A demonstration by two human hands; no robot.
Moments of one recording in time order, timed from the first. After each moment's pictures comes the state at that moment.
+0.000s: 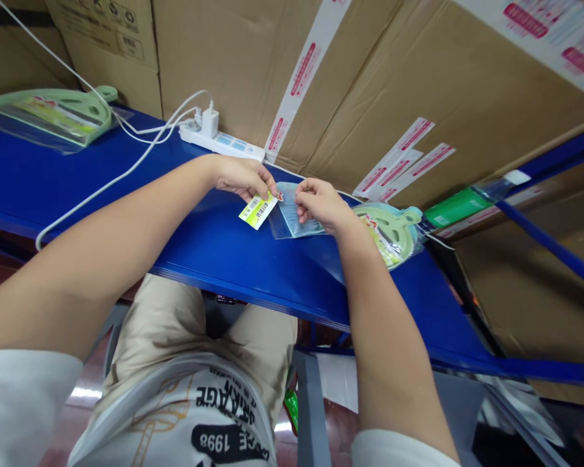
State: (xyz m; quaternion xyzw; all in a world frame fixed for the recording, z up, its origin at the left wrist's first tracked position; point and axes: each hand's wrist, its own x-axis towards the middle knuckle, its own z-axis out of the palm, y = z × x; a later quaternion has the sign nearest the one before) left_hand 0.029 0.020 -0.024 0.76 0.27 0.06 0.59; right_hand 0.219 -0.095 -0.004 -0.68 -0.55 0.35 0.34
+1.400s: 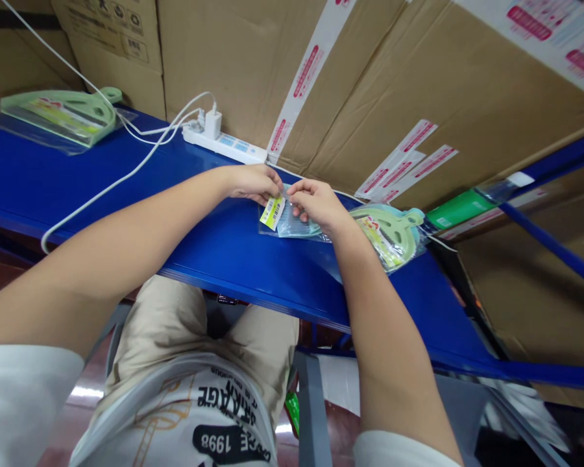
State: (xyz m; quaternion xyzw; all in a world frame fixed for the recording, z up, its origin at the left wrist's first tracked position) left_hand 0.053 -0.010 -0.020 0.68 0.37 0.18 0.60; right_hand 0.215 -0.092 -0.007 -0.64 -0.57 0.36 0.36
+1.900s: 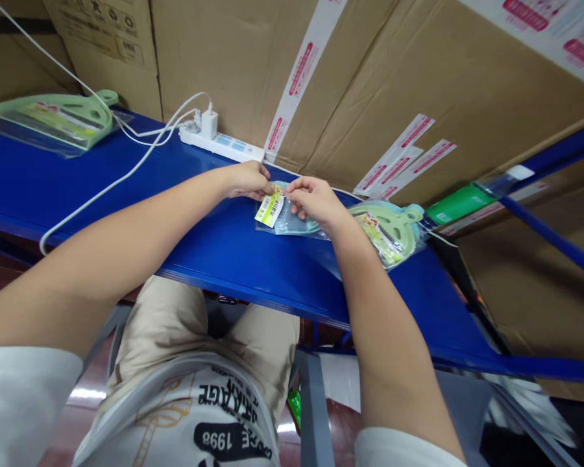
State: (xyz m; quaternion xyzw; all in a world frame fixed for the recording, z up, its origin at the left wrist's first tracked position) left_hand 0.055 -0.001 -0.029 0.65 0.41 0.22 0.60; right_hand 0.218 -0.089 -0.008 -0.65 -0.56 0.36 0.37
